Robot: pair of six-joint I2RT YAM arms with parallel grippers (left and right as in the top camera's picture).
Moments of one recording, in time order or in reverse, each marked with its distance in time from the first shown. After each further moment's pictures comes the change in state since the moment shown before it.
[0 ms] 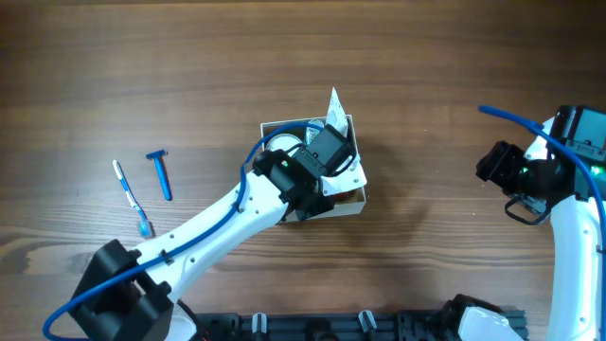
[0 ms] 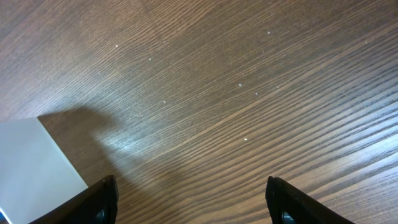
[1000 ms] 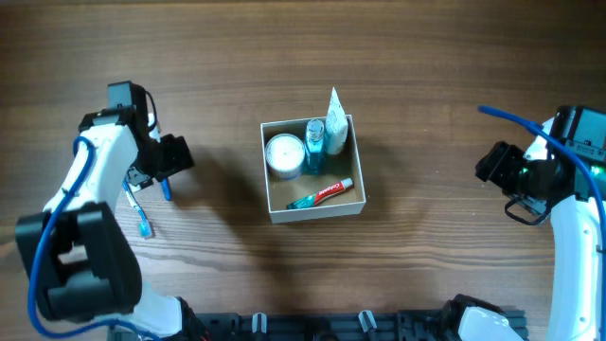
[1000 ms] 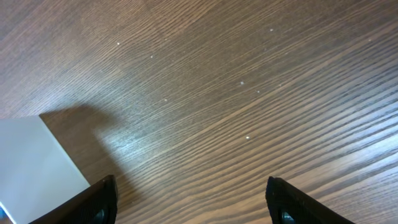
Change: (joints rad) left arm 0.970 0.130 -0.051 -0.068 0.108 -0.730; right arm 0.000 0.000 0.000 -0.005 -0.008 0.000
